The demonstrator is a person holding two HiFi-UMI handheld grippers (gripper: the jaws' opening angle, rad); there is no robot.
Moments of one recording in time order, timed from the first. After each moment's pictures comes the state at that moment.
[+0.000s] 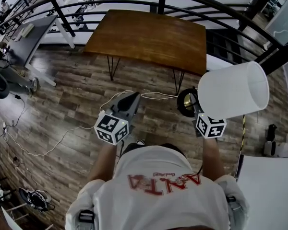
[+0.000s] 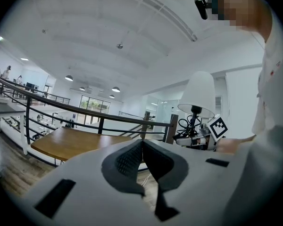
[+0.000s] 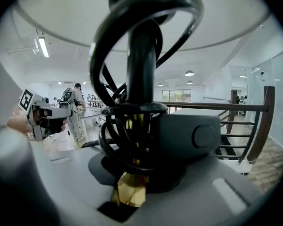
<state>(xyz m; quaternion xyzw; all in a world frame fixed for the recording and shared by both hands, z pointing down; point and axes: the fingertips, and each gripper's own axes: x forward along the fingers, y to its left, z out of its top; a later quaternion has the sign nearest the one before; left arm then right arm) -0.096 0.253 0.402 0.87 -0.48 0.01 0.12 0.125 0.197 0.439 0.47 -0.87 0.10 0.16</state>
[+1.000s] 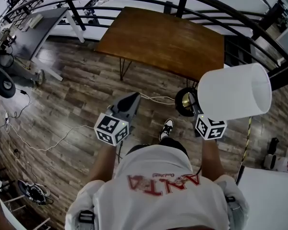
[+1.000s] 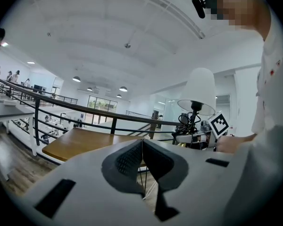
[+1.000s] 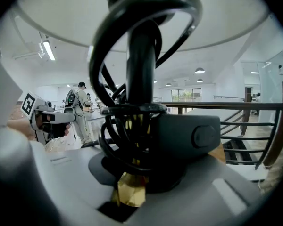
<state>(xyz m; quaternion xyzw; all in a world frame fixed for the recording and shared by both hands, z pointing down) -0.188 0.199 0.413 0.85 -0.52 0.01 0.13 0.016 0.128 0.440 0.41 -0.89 0.10 0.15</state>
